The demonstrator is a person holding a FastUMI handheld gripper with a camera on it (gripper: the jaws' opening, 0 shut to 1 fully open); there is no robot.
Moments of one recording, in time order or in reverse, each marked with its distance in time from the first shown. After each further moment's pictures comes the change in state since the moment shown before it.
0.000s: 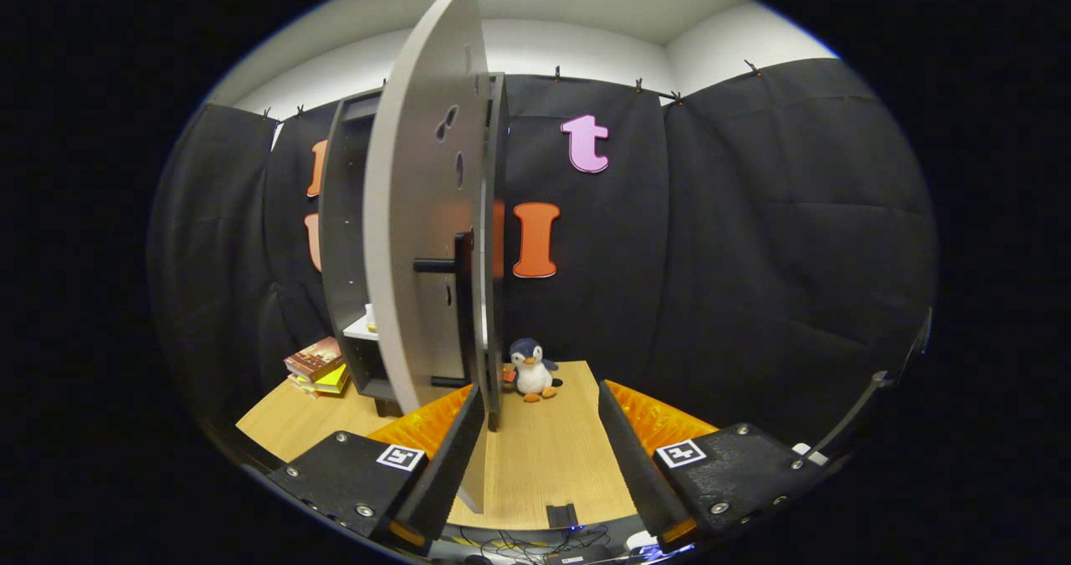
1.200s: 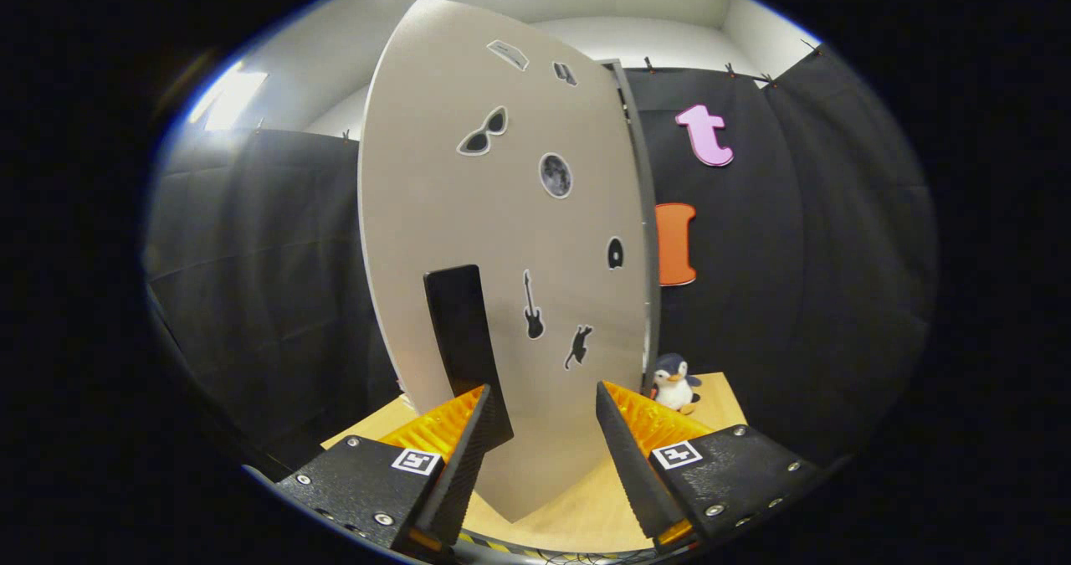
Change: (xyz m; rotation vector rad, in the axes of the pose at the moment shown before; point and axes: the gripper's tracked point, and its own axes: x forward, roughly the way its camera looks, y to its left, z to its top) arm 0.037 0.202 0.019 0.049 -0.008 0.443
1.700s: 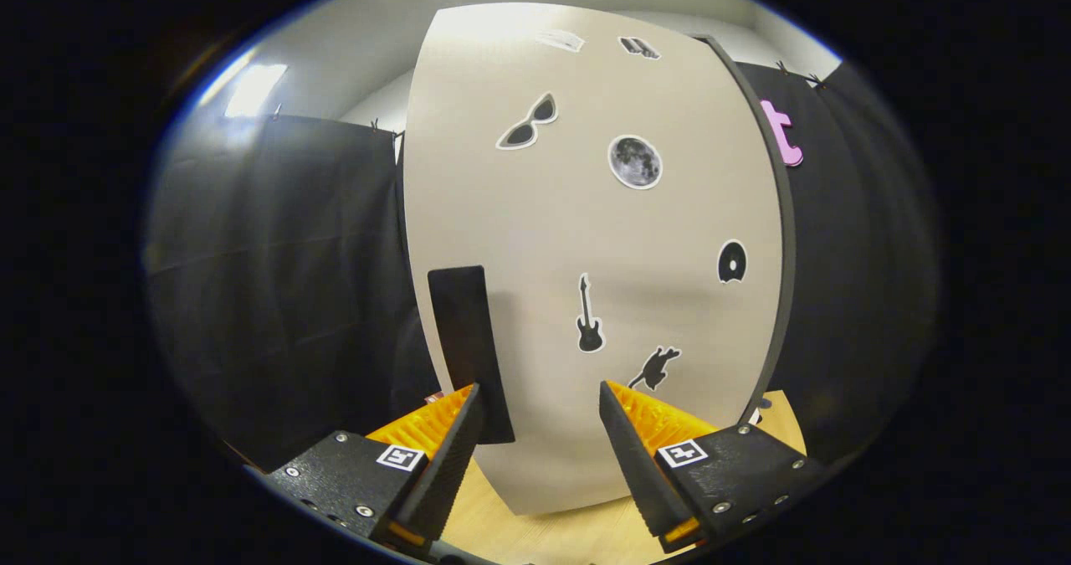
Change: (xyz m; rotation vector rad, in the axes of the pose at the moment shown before) arm 0.140 0.094 0.016 -0.038 -0.016 0.066
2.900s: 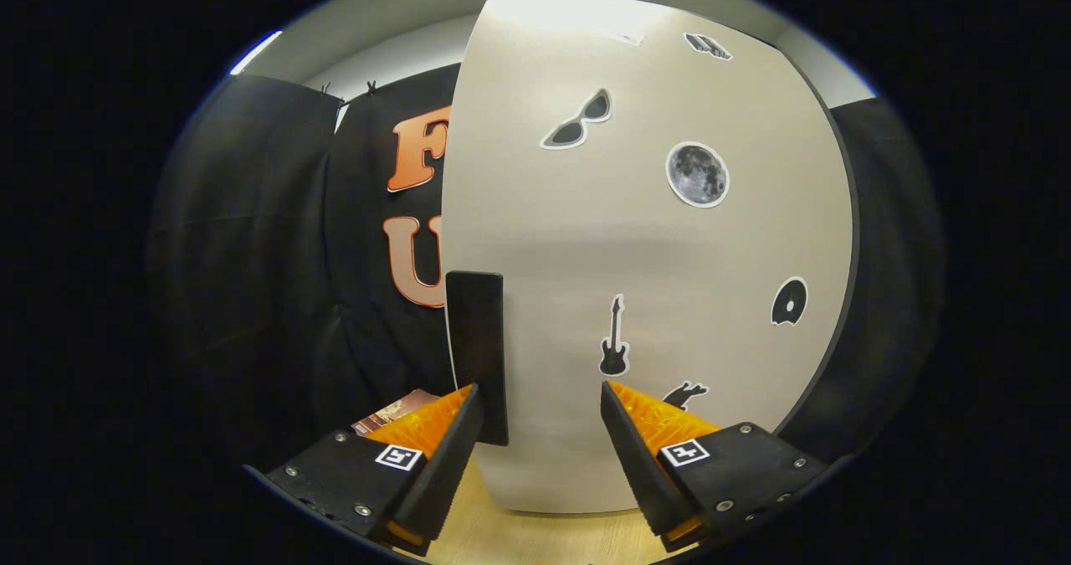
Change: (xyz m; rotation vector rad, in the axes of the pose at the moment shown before) arm 0.044 0.002 0.014 -0.060 0.018 -0.234
